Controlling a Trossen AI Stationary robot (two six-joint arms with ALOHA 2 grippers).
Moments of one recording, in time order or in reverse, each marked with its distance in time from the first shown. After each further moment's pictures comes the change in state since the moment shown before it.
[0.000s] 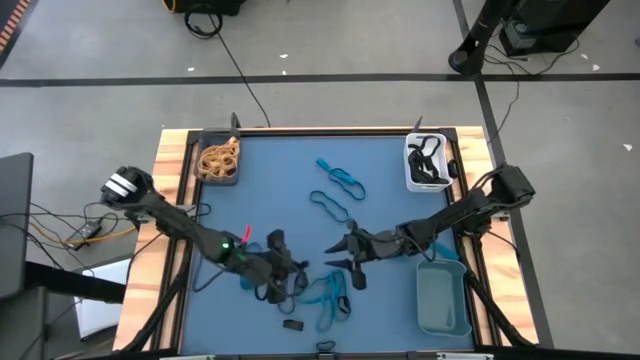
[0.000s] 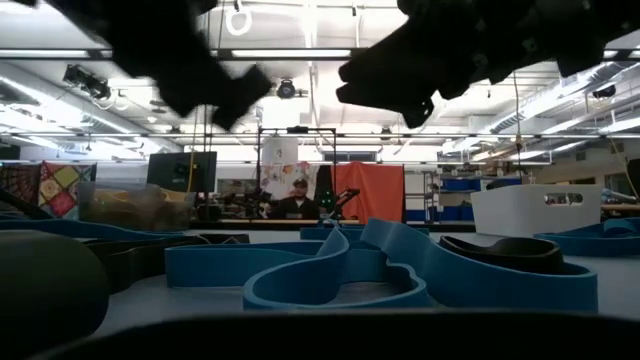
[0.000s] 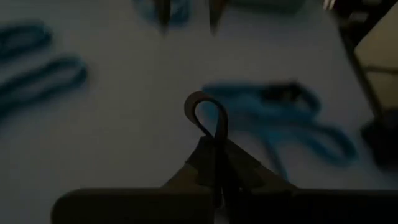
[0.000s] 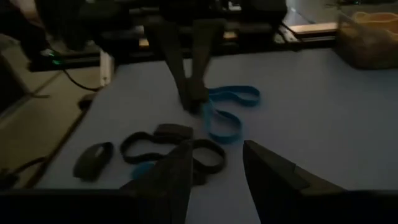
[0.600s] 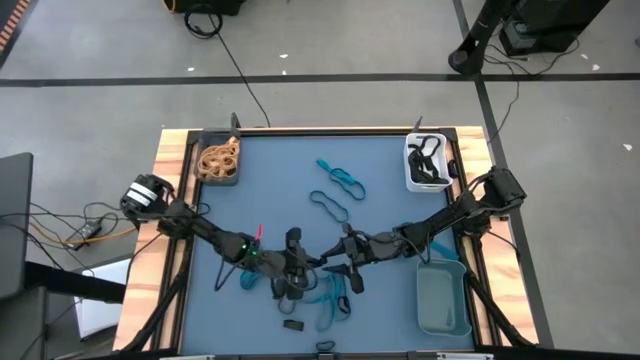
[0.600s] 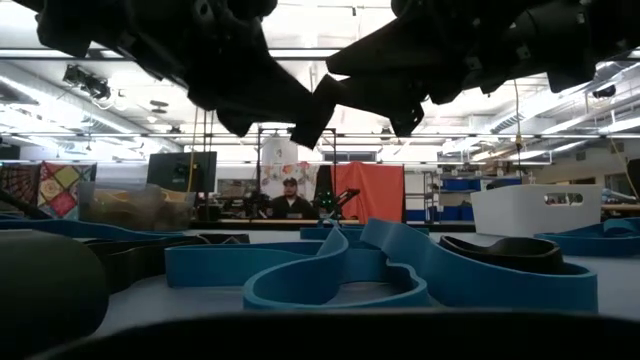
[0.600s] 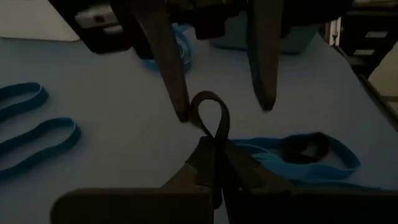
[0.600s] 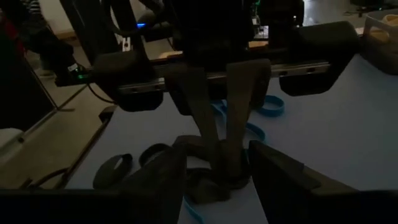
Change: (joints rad) left arm 0.085 0.190 0.000 0.399 0.004 0.192; right arm 0.000 0.078 0.000 0.149 -0.051 0.016
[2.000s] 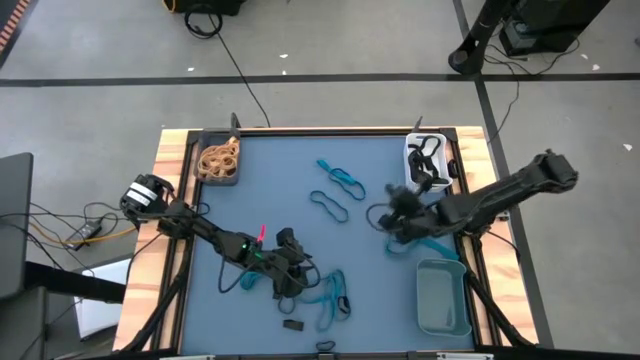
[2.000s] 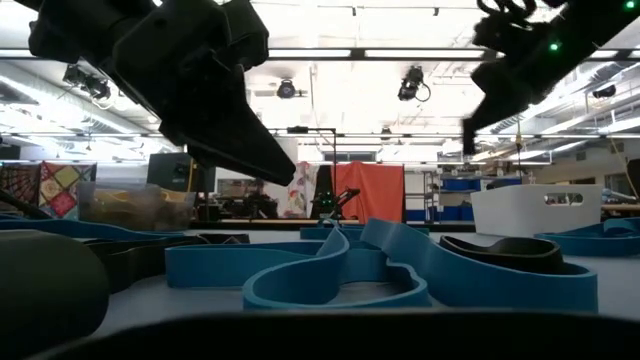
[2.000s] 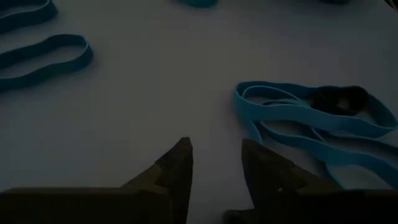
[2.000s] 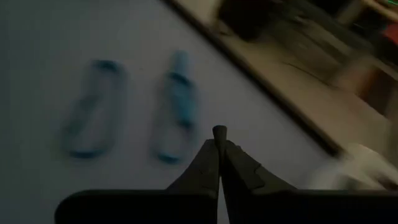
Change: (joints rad) left arm 0.002 0.000 0.000 -0.230 0.005 -0.215; right arm -0.046 -0.551 0.001 -1.445 0.788 0.459
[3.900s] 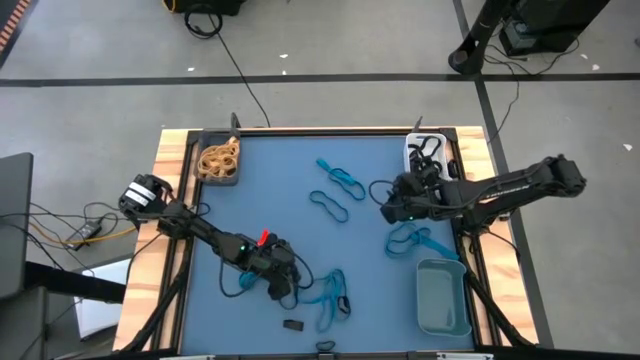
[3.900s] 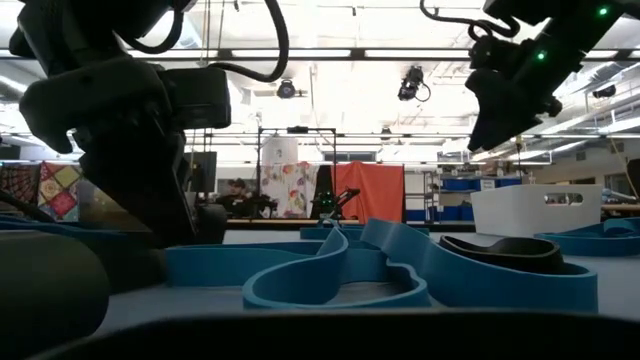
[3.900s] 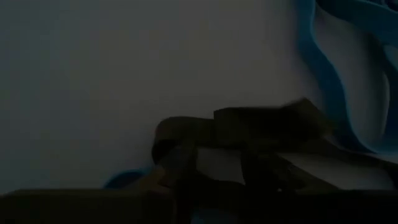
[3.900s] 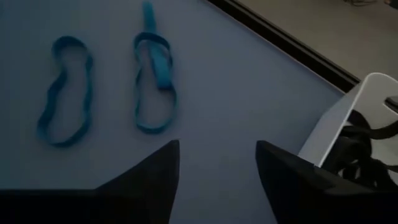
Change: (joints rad) left arm -0.016 -0.007 0.002 -0.360 0.167 -0.279; right arm -0.187 -0.079 -0.001 -0.079 -0.259 0.096
